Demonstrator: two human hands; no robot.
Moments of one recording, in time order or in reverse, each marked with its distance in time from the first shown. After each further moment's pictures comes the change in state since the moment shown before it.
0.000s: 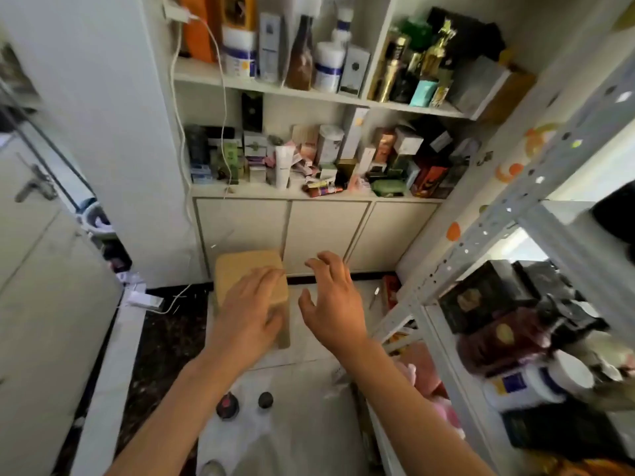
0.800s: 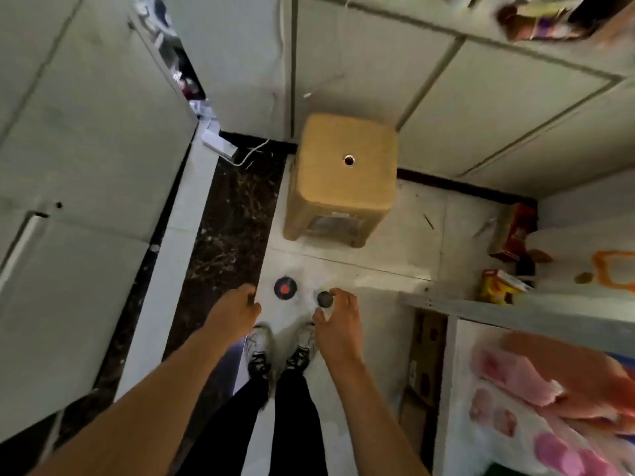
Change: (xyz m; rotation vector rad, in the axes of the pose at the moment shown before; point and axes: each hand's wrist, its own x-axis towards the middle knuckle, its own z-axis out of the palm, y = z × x) left_hand -0.093 -0.305 0.209 -0.159 -0.545 -1.039; right_hand -0.093 0.057 0.355 0.213 -0.767 0.685
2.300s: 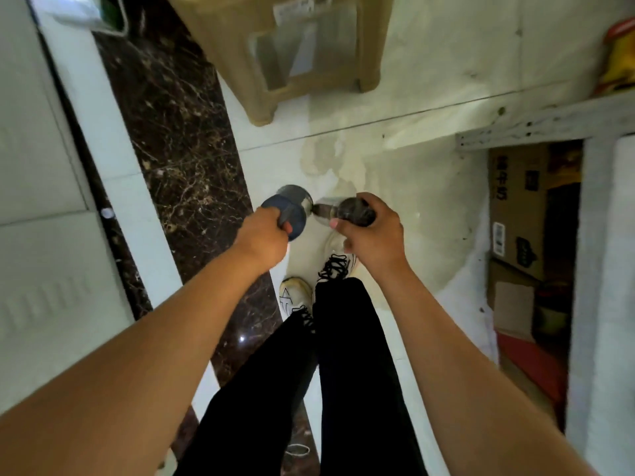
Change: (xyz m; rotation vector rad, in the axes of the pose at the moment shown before) left_hand 0.191 -0.018 0.173 0.010 -0.251 -0.134; right_hand 0.150 0.192 0.155 0.632 0.041 0.350
